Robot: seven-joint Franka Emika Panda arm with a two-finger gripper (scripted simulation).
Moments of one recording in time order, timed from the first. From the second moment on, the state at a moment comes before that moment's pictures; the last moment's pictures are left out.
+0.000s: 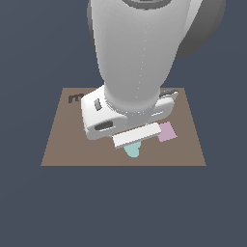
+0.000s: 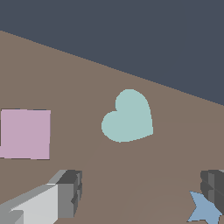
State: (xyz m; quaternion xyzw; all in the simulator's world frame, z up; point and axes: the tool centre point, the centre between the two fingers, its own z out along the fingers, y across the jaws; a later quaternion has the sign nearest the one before) arm 0.062 0.013 0.090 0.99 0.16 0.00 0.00
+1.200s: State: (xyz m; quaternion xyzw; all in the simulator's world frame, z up) arm 0.099 0.031 0.039 0.97 0.25 0.00 0.00
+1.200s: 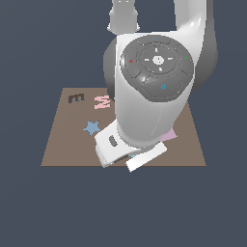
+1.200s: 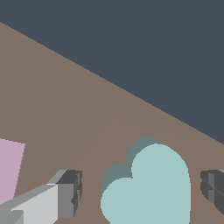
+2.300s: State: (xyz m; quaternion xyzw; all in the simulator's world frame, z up) arm 0.096 0.031 0.031 0.97 0.25 0.00 0.00
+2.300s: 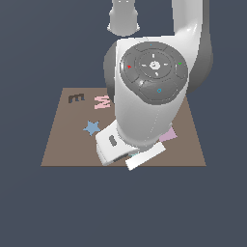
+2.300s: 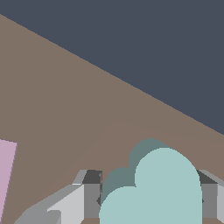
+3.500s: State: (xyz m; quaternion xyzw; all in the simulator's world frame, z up) arm -0.013 0.017 0.036 0.99 0.14 0.00 0.00
